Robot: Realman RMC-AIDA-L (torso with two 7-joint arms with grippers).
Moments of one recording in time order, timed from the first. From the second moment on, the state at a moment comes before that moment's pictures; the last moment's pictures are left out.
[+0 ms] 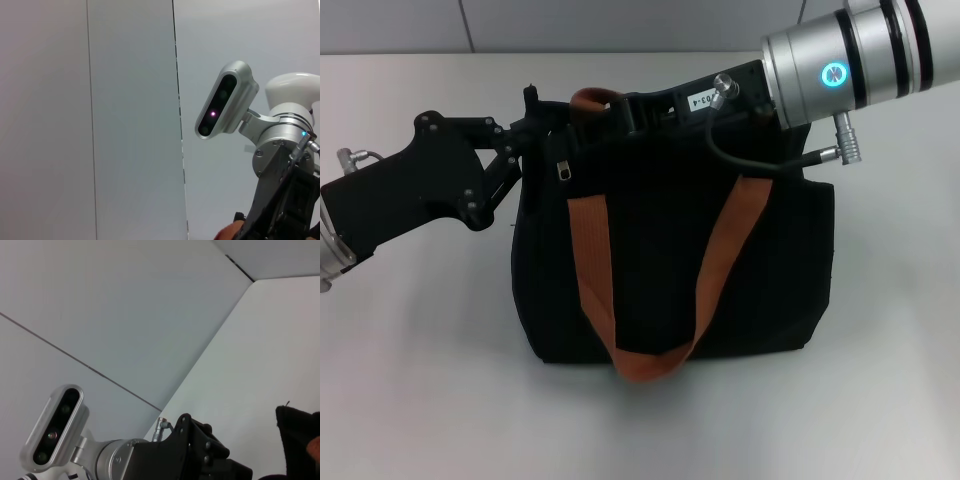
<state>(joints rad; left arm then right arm) -0.47 -2.07 0.61 0.48 1.69 1.70 -0.89 0.92 2.08 -1.10 -0.69 -1.83 -1.48 2.42</state>
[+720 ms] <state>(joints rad) -0.47 -2.07 0.60 0.48 1.69 1.70 -0.88 0.94 2.08 -1.16 -0.69 -1.83 -1.46 2.41</state>
